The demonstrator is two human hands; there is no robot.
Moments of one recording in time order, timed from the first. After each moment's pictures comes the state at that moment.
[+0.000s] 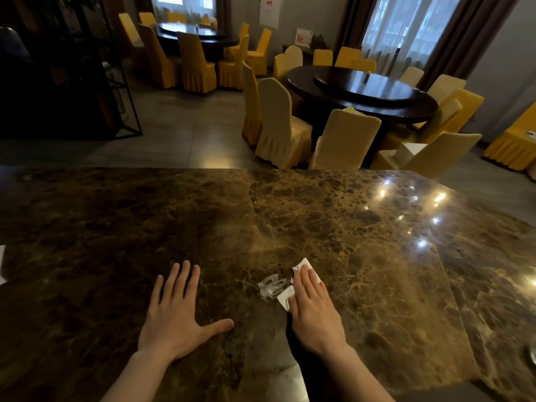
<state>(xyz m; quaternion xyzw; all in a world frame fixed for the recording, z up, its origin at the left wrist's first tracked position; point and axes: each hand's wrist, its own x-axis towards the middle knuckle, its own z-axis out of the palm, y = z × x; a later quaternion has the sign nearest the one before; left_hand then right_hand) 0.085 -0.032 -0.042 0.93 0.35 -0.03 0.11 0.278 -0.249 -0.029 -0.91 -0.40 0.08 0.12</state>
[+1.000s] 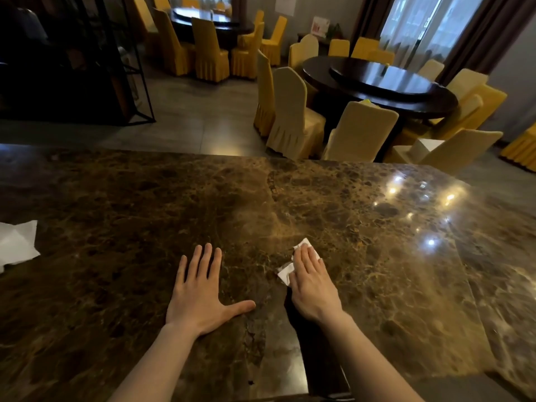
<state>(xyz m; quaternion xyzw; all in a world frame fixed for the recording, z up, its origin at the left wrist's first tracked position) 0.084 -0.028 -0.058 0.94 0.34 0.01 0.09 0.272 -0.204 -0.023 -0.89 -0.43 0.10 0.09</state>
